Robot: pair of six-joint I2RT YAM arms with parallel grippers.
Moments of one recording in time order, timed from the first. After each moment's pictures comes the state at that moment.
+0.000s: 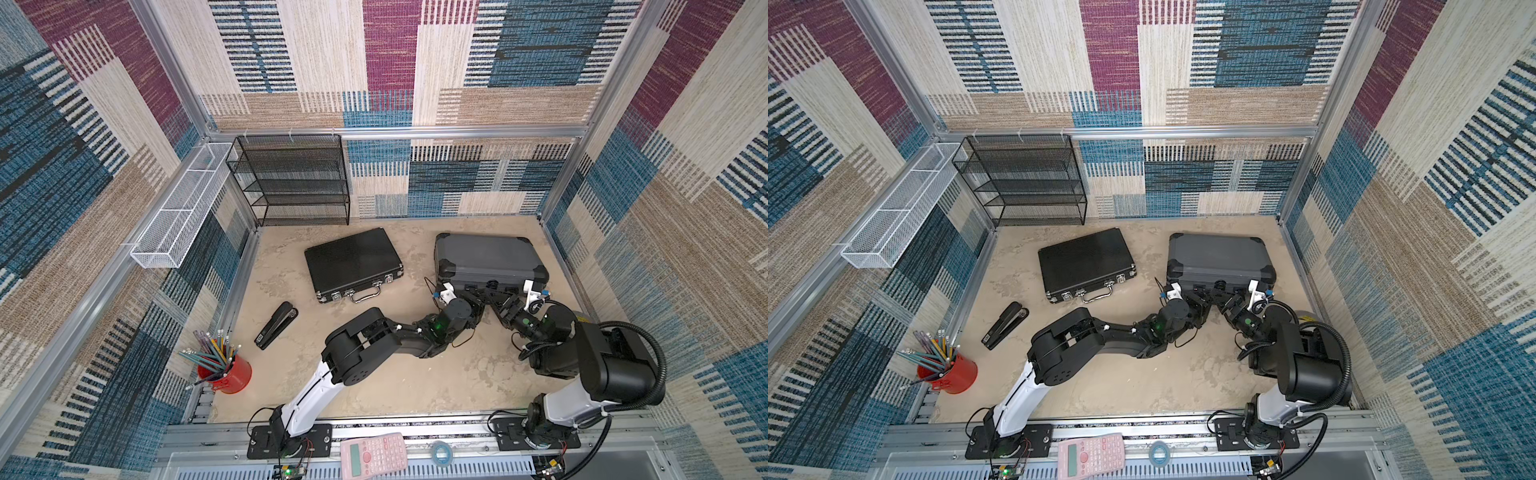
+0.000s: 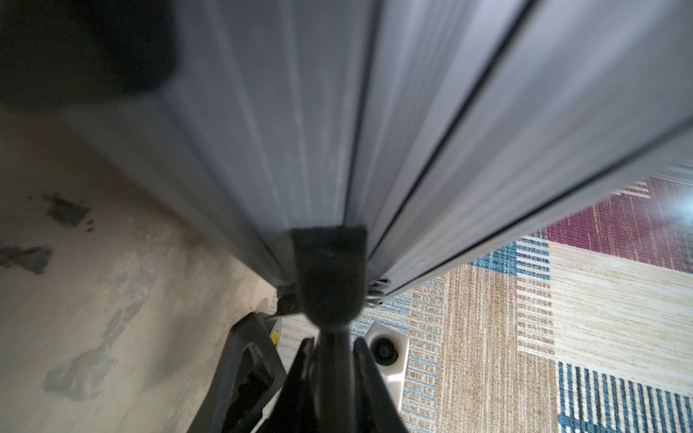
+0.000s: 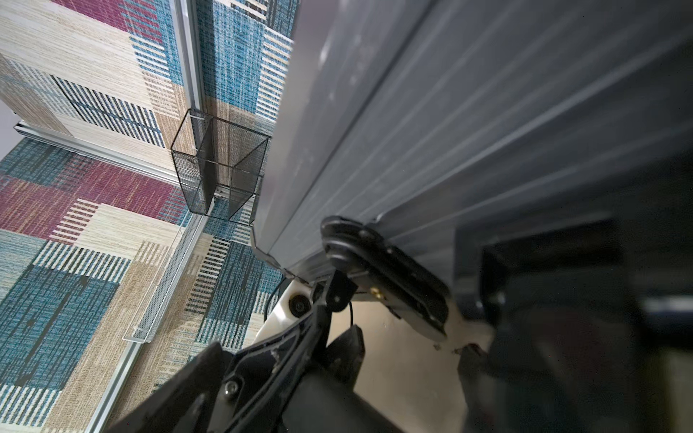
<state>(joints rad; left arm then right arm) -1.08 2.29 1.38 0.80 -0.26 -1.78 -0.22 1.56 0.18 1.24 -0.86 1.03</state>
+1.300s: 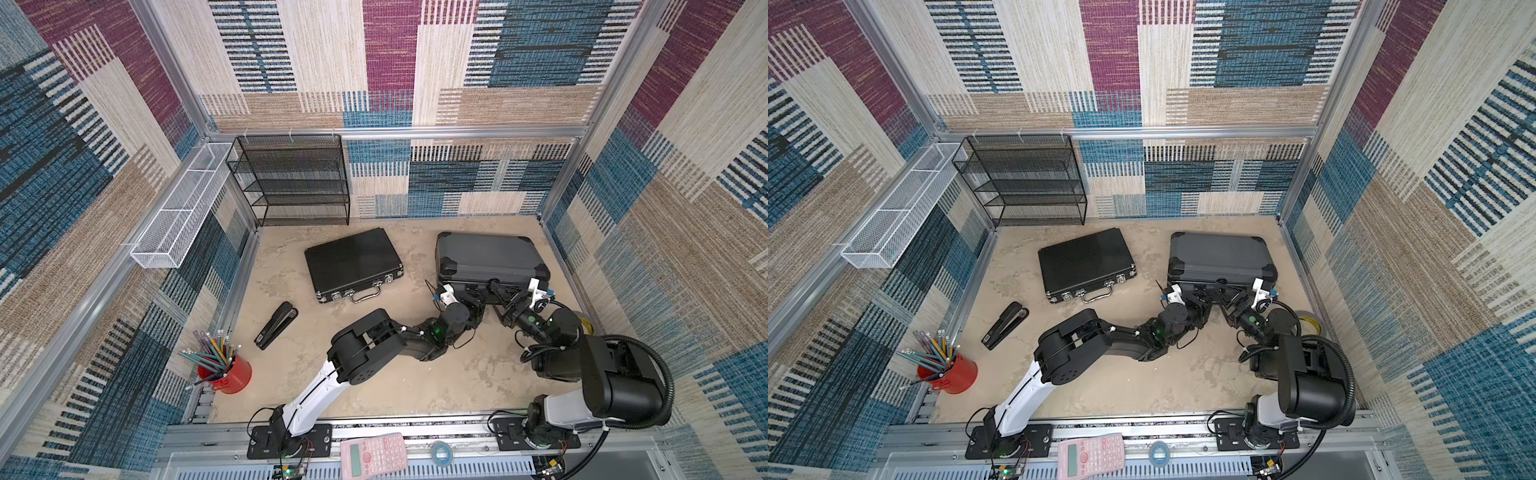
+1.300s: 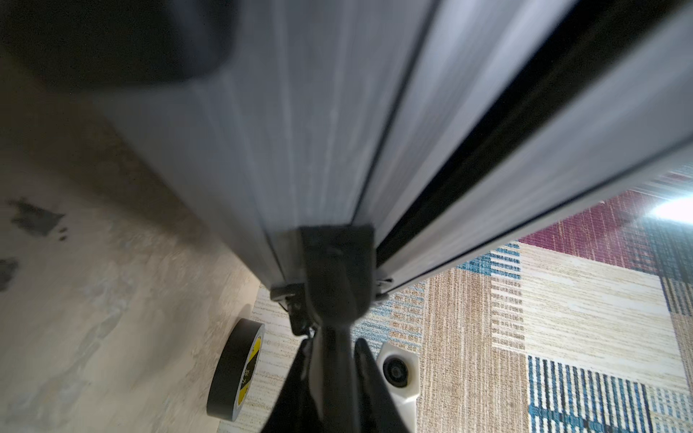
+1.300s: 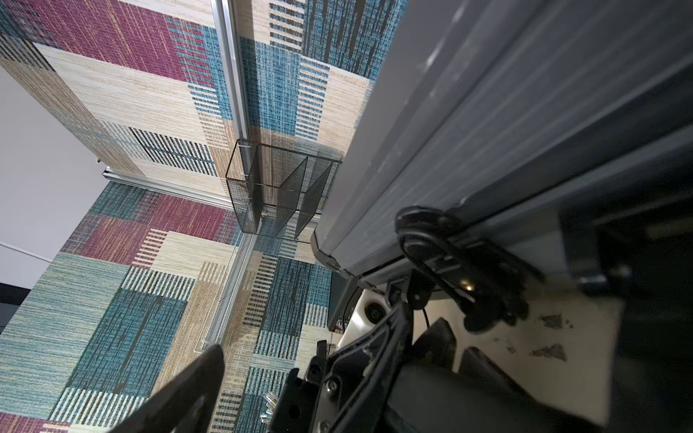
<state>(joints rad) -1.08 2.34 1.38 0.93 -0.27 -1.81 -0.22 1.44 0.16 1.26 -0.89 1.26</state>
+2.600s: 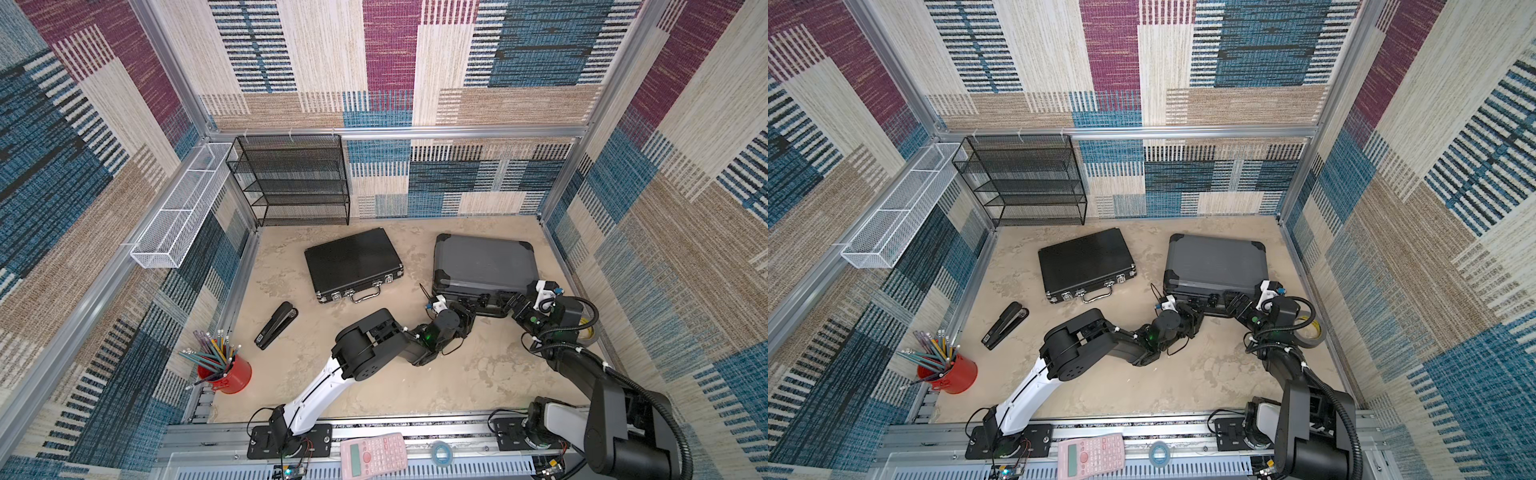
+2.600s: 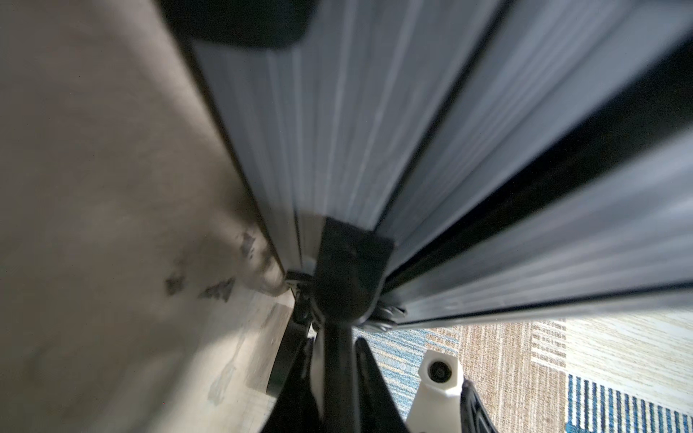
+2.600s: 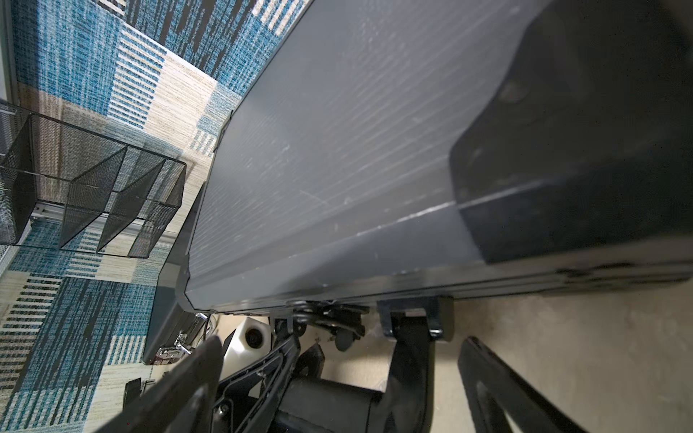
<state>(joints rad) -1.05 2.40 1.29 0.99 -0.20 -1.86 -0.27 1.15 0.31 0.32 -0.57 0.62</state>
